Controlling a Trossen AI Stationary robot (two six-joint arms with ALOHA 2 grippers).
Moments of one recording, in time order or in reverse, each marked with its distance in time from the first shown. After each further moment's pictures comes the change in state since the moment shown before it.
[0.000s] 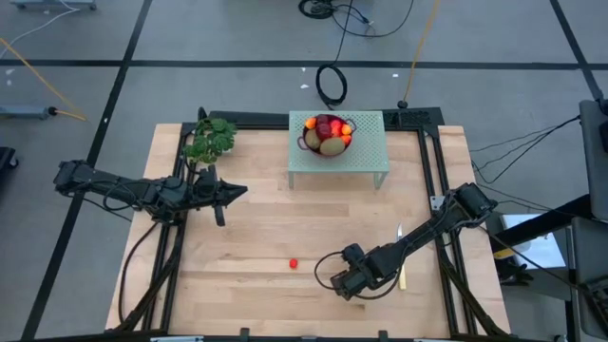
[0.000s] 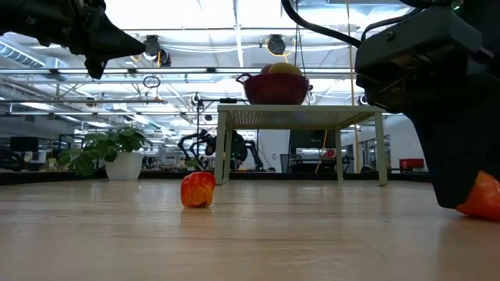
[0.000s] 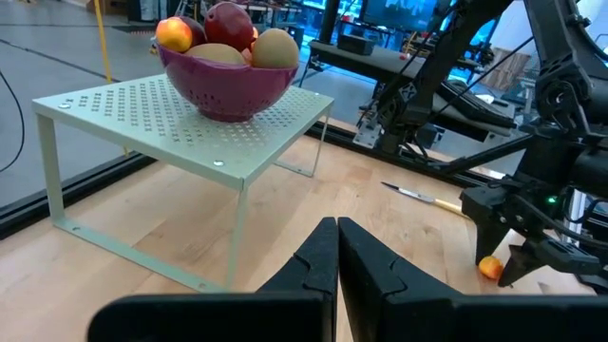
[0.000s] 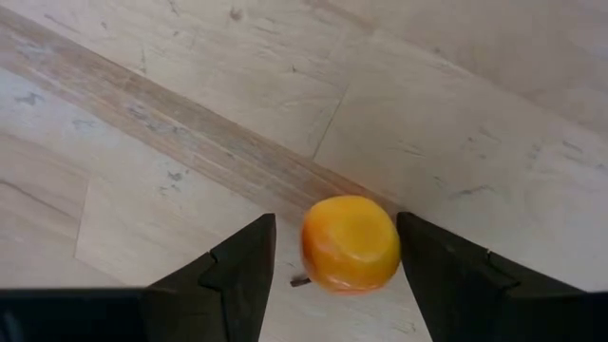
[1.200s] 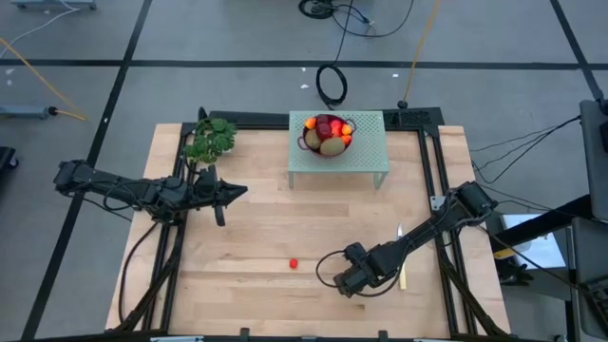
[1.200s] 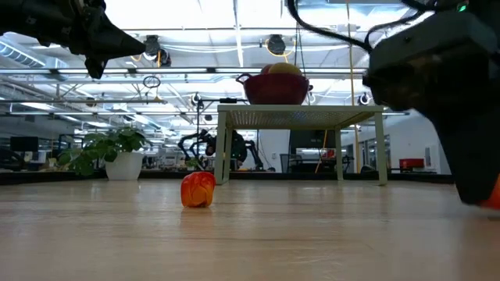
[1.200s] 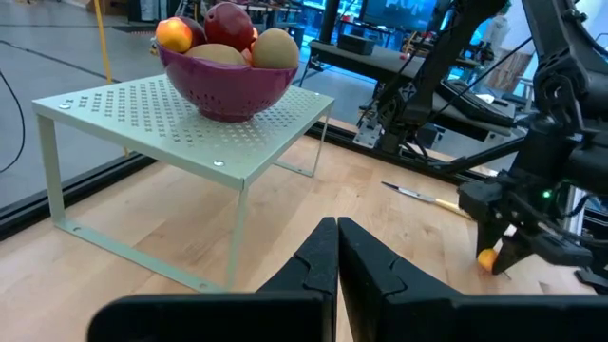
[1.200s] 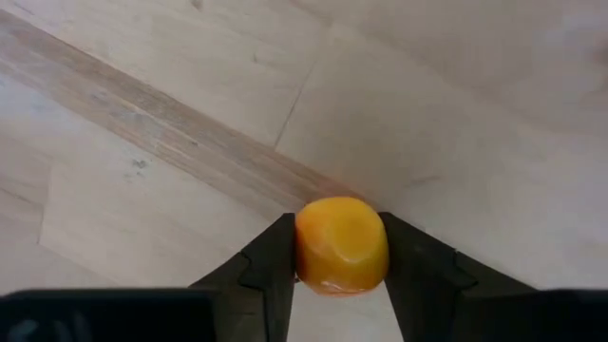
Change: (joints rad) left arm 0.000 0.000 0.000 0.000 0.000 0.002; right arm -0.006 -0.038 -0.006 -0.087 -0.024 -0.026
